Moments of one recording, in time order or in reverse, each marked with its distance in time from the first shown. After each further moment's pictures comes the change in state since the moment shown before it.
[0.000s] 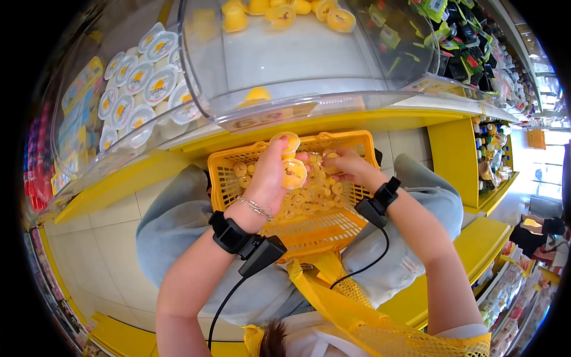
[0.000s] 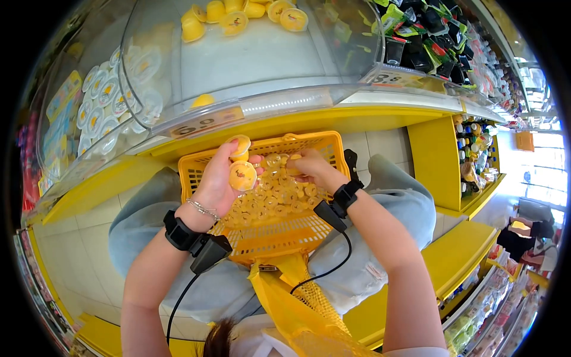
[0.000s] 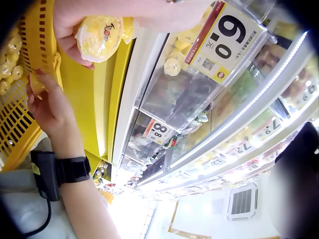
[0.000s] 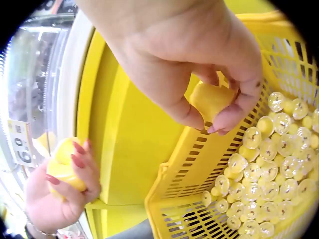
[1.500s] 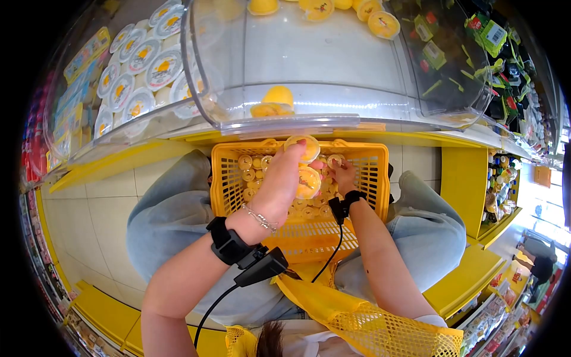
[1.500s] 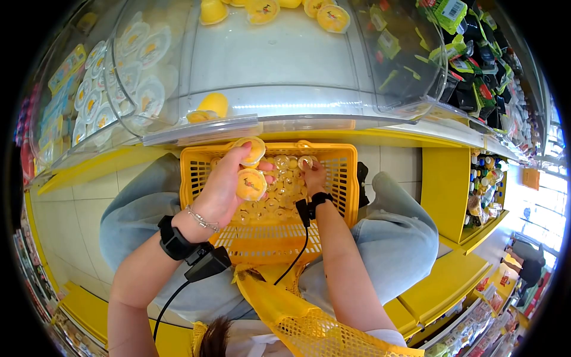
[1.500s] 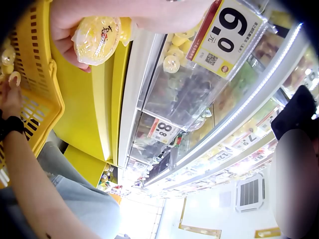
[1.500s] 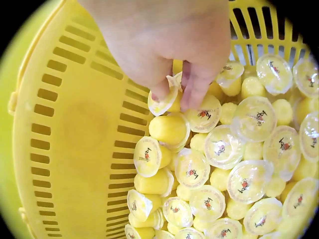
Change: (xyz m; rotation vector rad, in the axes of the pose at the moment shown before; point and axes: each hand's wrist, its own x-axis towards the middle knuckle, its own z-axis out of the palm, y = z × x) left_hand 0.011 0.000 0.001 -0.009 0.045 0.006; right_hand 0.175 0.136 0.001 0.316 0.542 -0.144
